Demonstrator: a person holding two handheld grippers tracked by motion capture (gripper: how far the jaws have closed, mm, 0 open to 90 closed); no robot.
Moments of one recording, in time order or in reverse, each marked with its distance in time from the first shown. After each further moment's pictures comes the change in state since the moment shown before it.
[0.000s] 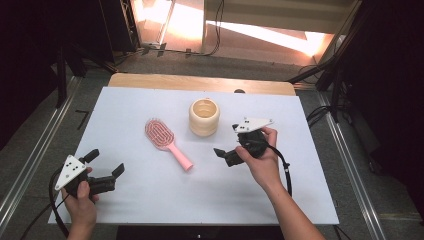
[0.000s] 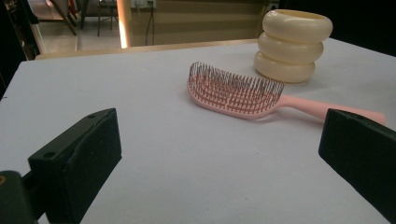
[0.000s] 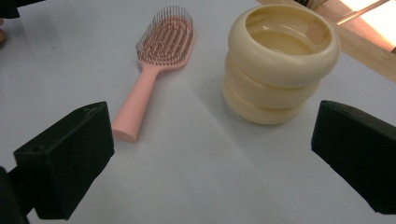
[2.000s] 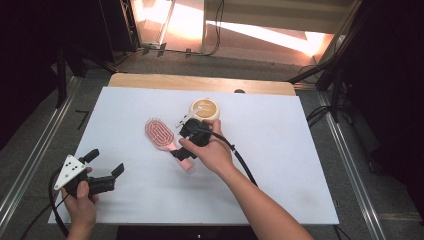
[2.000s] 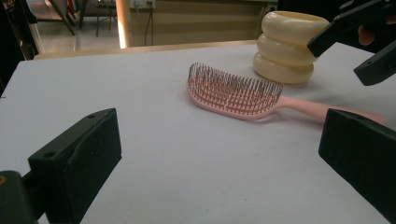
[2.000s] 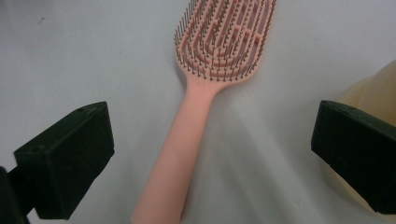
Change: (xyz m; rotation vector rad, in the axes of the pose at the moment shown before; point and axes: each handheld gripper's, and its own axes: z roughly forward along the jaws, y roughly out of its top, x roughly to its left) left arm 0.001 0.000 0.000 -0.003 -0.003 -0.009; right arm 0.042 0.059 0.129 0.324 0.118 -0.049
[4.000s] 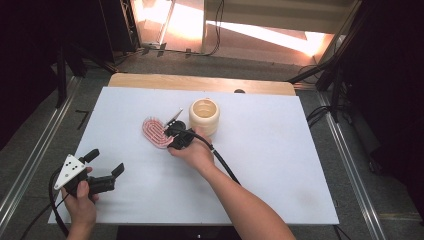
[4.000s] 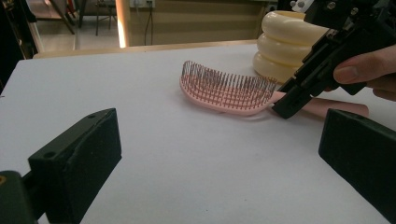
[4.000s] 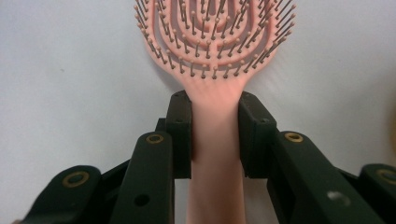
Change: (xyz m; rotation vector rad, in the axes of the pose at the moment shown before) left arm 0.000 0.000 0.001 0.002 -0.004 -0.001; right arm 0.007 0.020 0.059 0.165 -0.068 0.211
